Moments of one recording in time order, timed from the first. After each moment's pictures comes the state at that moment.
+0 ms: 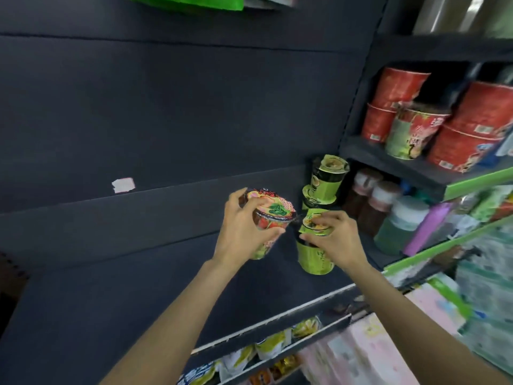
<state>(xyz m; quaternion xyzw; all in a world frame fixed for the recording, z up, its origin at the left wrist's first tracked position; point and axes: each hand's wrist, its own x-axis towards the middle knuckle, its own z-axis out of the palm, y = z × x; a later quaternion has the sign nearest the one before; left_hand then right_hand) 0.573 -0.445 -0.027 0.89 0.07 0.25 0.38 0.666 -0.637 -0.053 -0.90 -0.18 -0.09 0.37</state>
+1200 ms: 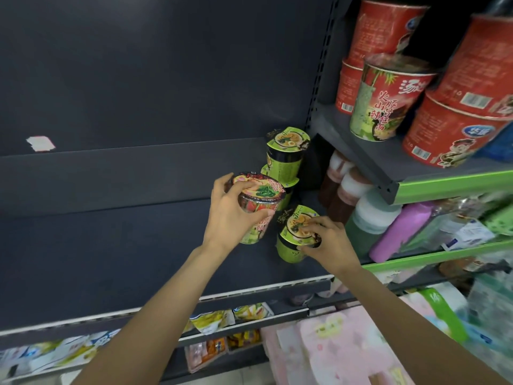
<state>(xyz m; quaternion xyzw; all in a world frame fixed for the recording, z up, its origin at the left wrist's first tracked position) 0.696 -0.607 -0.058 0.86 0.21 0.26 0.40 0.815 -0.796 -0.129 -0.90 -0.34 0.03 0.26</state>
